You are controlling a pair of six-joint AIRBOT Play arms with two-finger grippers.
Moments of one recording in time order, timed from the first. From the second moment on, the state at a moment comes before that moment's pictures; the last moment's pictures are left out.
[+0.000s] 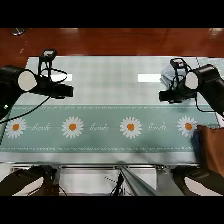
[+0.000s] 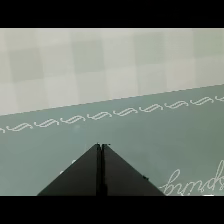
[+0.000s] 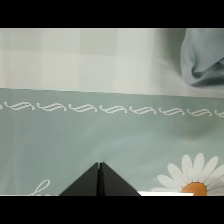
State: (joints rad) left arm -0.29 -1.13 1.07 1.55 -1.08 -1.72; right arm 0.25 -1.22 1.10 -1.73 1.22 1.83
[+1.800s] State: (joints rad) left arm -0.27 -1.23 1.07 1.55 -0.61 -1.72; right arm -0.15 -1.49 1.21 -1.88 0.61 2.01
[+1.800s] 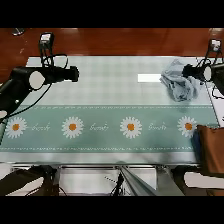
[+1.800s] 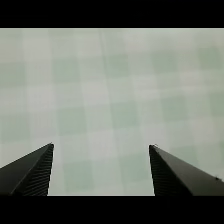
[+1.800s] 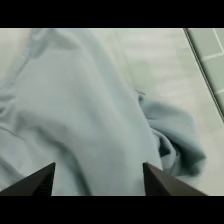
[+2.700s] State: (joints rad) left arm -0.24 -1.05 1.04 1.48 -1.20 -1.66; right arm -0.20 -1.43 1.64 -1.18 1.00 1.50
